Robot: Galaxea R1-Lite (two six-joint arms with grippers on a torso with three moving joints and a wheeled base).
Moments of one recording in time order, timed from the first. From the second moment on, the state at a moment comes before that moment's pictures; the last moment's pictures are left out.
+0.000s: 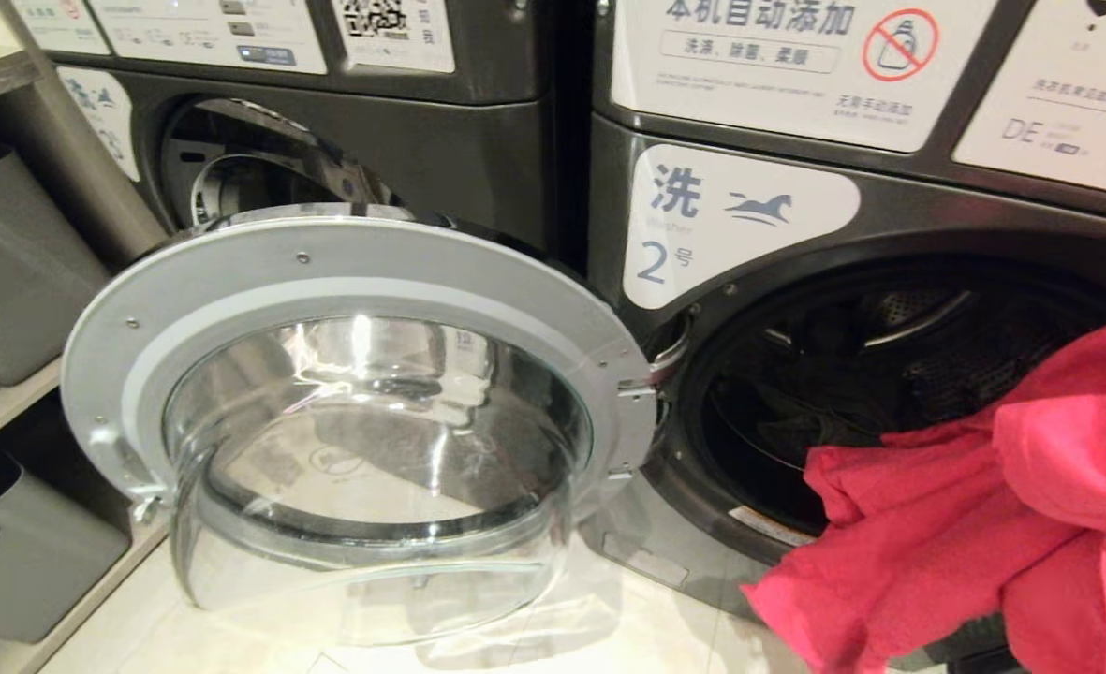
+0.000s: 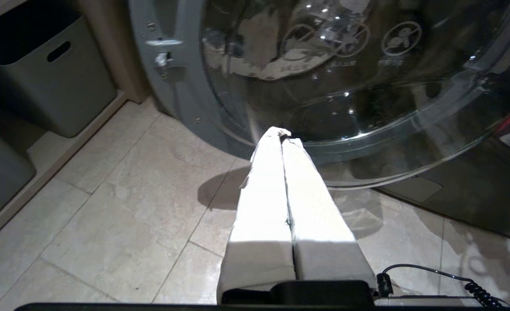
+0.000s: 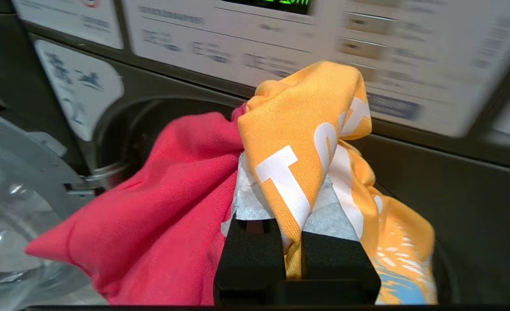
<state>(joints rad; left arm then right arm) 0.00 0.00 0.00 -0.03 0.00 -0.02 0.17 0.52 -0.64 -0.23 -0.12 -0.09</state>
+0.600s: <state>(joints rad) 0.00 0.00 0.00 -0.03 0.00 -0.02 0.17 0.52 -0.65 -0.23 -0.12 -0.10</state>
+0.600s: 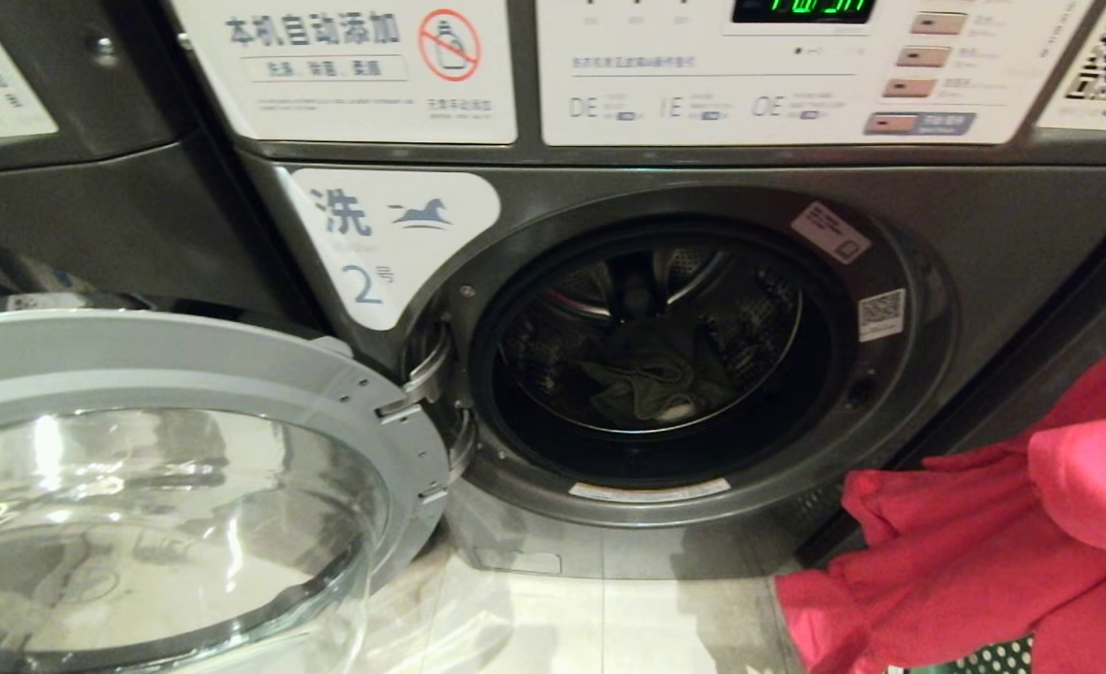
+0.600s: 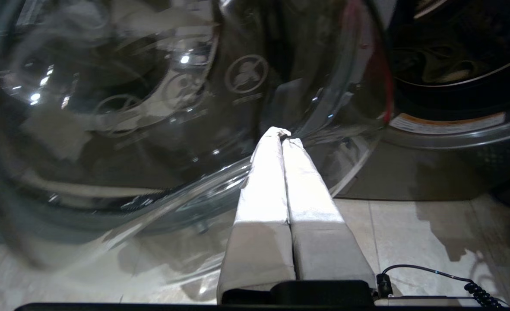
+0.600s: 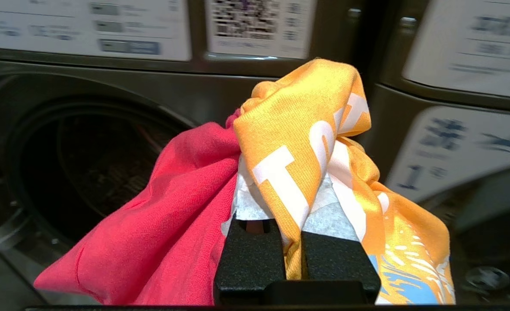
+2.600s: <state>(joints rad) 0.00 0.00 0.00 -0.03 0.00 -0.02 0.01 1.10 -0.47 -0.24 -0.22 0.24</state>
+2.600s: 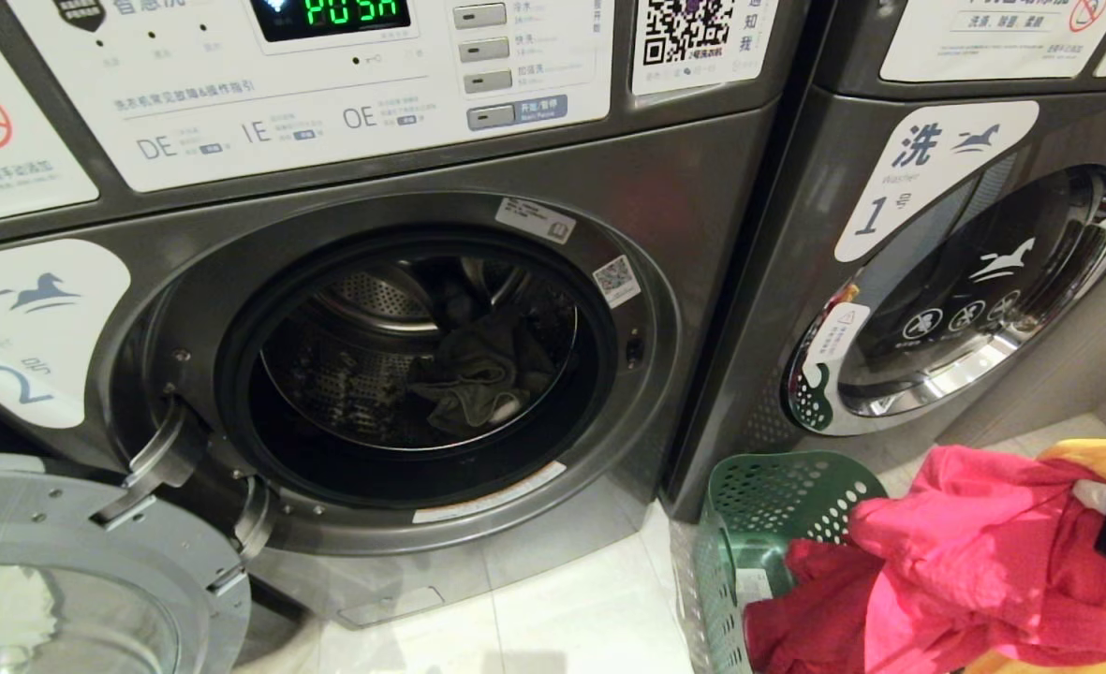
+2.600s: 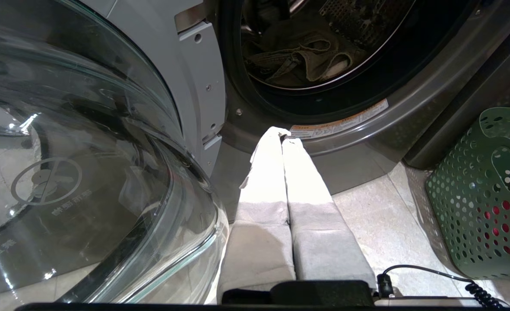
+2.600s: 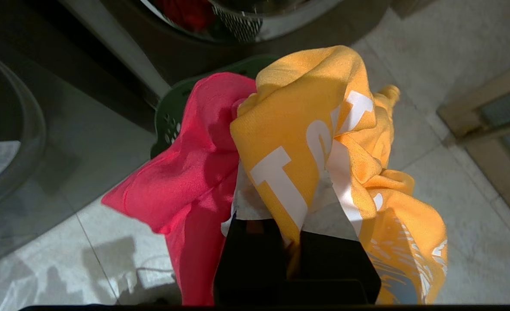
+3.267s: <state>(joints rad) 0.00 0.00 0.00 -0.03 0.00 -0.02 0.01 1.57 -0.59 -0.40 -0.15 0.33</state>
